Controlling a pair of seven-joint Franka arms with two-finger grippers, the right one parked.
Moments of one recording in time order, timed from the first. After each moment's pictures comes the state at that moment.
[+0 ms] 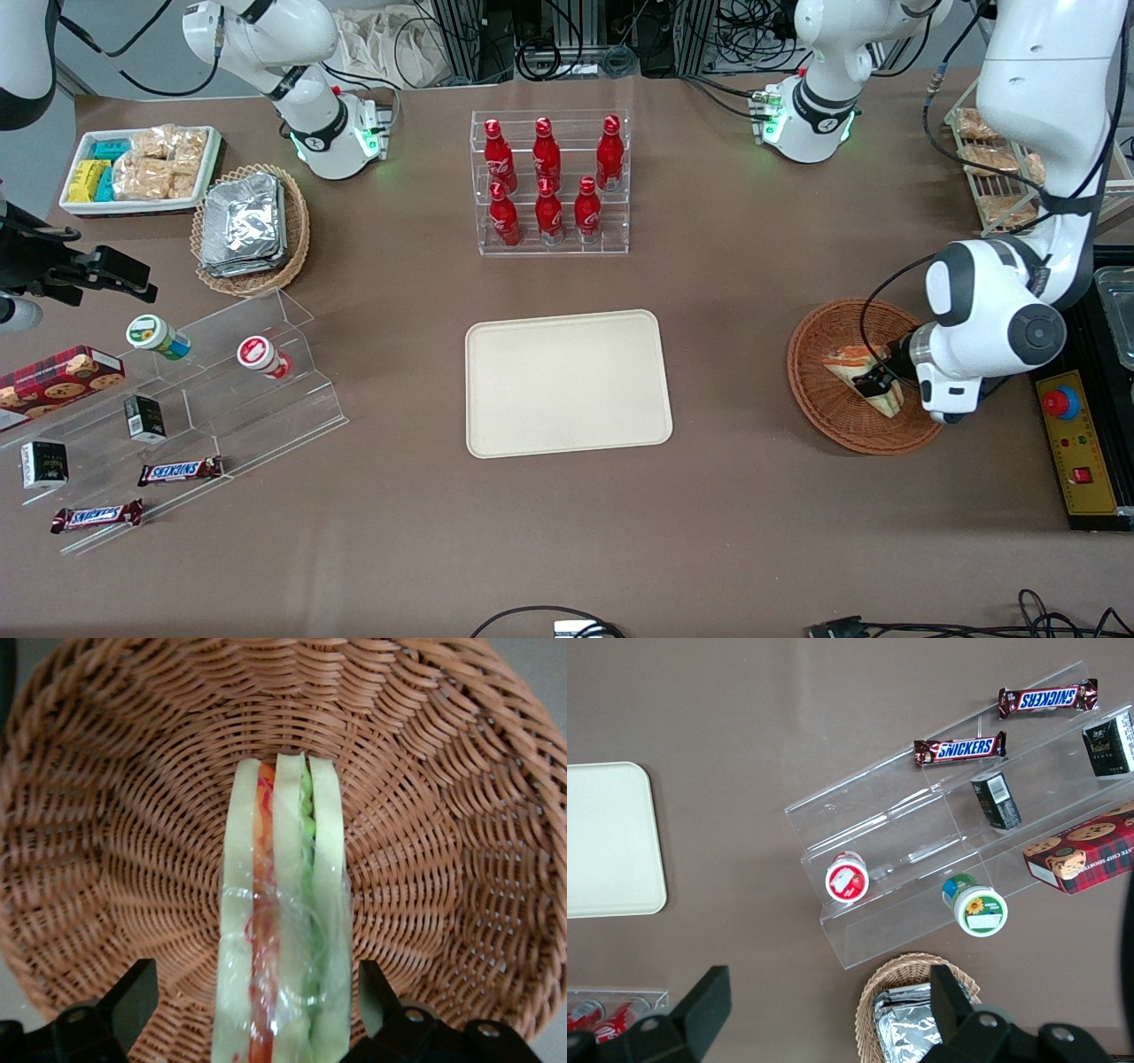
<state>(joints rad) 0.12 0.43 -0.10 -1.99 -0.02 2.24 -0.70</state>
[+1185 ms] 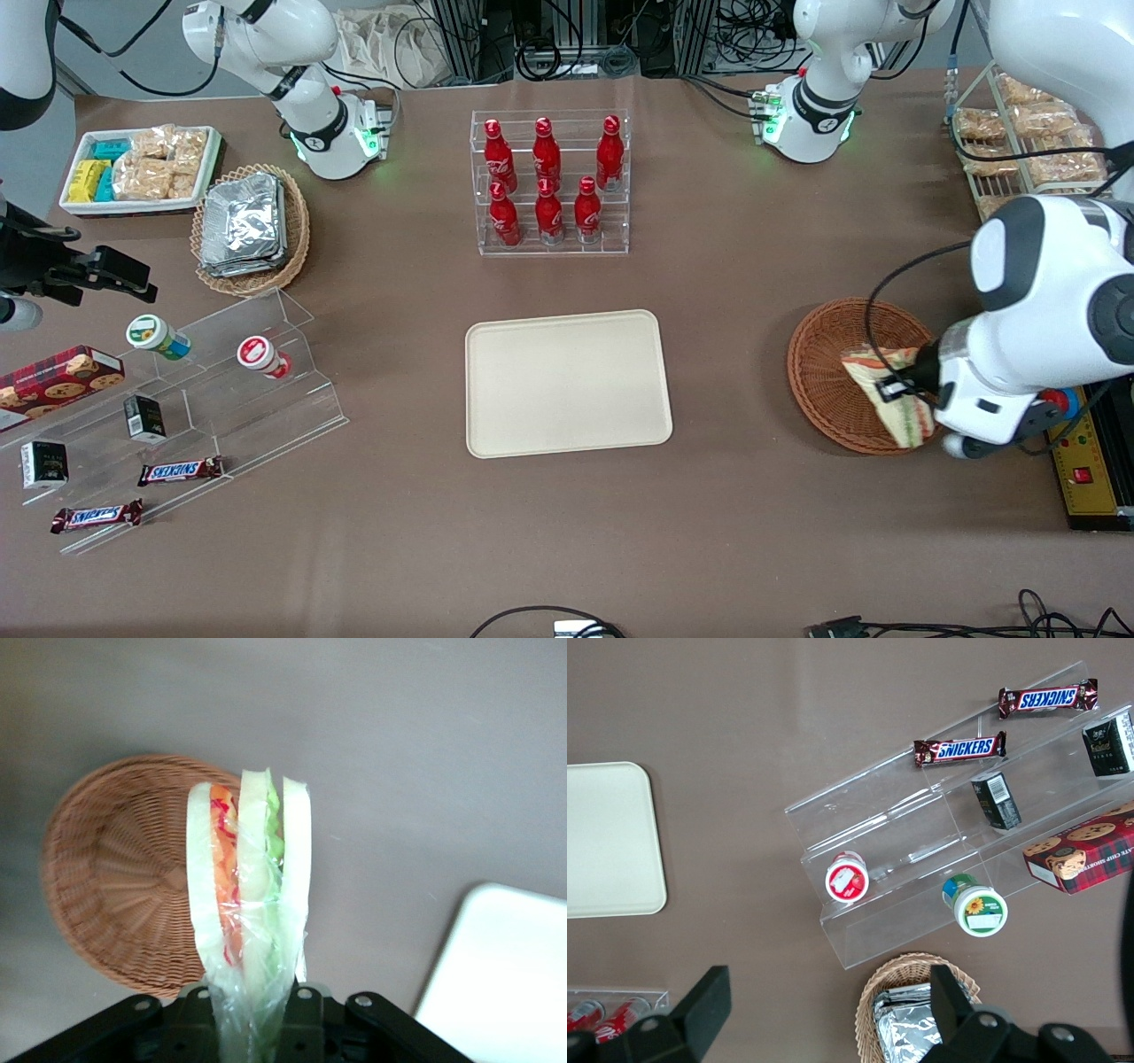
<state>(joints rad) 0.01 0.42 -0.22 -1.41 0.03 1.73 -0.44</state>
